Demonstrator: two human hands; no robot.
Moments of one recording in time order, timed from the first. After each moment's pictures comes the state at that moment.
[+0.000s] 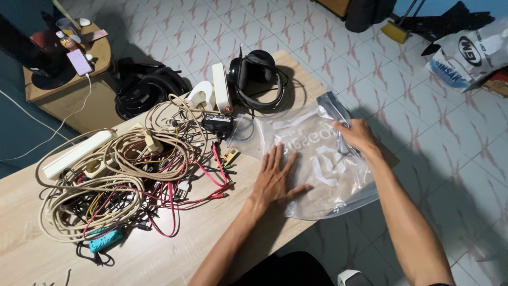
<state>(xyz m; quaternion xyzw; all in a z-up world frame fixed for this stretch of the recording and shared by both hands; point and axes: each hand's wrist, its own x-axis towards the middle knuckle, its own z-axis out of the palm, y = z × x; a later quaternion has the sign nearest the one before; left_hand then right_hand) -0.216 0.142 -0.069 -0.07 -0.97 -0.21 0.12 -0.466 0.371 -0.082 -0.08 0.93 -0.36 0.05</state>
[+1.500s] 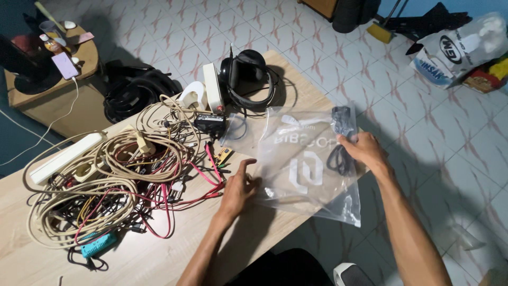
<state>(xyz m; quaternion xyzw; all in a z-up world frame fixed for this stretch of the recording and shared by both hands) -0.164 0.082 -0.060 0.09 -0.86 -0.49 0.09 -0.413 0.417 -0.067 -0.04 0.97 -0.24 0.06</state>
